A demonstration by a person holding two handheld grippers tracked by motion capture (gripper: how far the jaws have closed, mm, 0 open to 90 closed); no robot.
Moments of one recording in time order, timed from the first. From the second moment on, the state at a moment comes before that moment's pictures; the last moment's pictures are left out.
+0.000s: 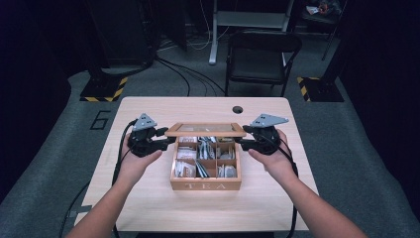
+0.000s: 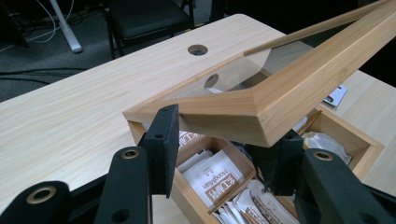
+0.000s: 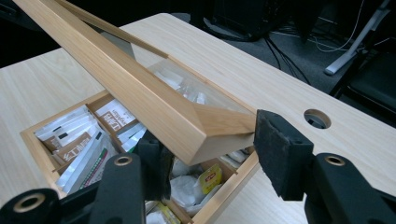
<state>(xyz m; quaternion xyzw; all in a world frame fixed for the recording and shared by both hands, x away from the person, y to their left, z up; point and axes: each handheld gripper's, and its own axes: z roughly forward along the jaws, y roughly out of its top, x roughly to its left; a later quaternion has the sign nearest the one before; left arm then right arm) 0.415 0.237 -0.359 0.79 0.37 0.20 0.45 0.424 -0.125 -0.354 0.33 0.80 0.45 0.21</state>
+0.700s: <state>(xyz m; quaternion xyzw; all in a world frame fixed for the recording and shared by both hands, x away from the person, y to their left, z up) 0.402 0.238 -0.381 0.79 0.37 0.17 0.45 0.404 -0.124 -0.378 0.32 0.80 0.45 0.23</state>
